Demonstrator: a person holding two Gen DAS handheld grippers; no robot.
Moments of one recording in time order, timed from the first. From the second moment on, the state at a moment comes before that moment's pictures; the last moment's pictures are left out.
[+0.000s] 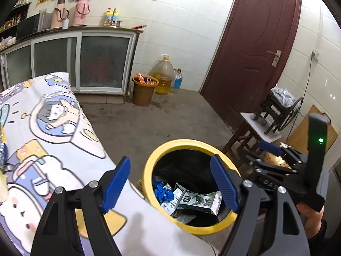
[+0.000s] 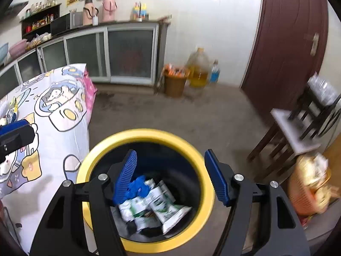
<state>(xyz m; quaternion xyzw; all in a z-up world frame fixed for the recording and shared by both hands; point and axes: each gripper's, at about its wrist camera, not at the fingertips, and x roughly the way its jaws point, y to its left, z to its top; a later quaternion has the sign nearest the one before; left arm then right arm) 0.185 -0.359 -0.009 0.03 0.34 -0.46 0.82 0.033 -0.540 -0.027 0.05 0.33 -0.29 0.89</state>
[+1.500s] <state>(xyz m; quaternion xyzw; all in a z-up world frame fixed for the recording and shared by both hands) 0.246 -0.007 -0.013 0.05 0.34 -0.22 0.91 0.220 -0.265 0.019 0.00 0.34 0.14 0.93</state>
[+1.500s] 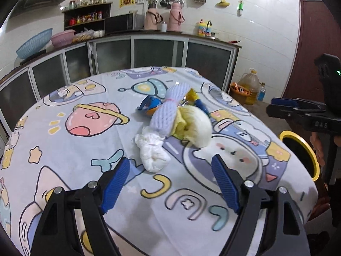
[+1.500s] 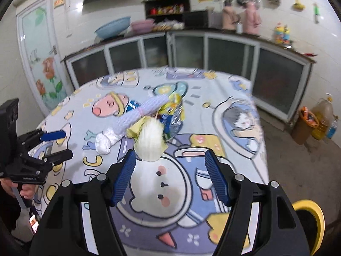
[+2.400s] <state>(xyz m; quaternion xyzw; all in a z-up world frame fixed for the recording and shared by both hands) 0.344 -0.023 -0.070 0.02 0.43 -0.24 0.87 0.405 -0.255 -0.047 0.08 0.46 0.20 0.86</state>
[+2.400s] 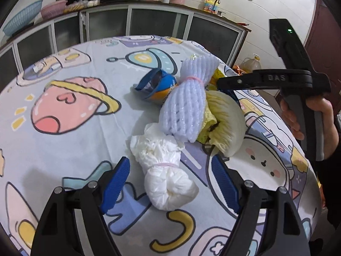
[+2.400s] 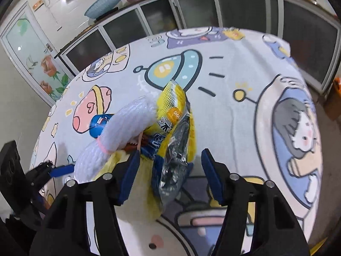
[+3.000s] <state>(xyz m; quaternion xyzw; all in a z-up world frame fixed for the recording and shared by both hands) 0.341 -0.007 -0.058 -0.01 0.42 -0.21 0.88 0.400 -0.262 -0.053 0.10 0.47 0.17 0.86</state>
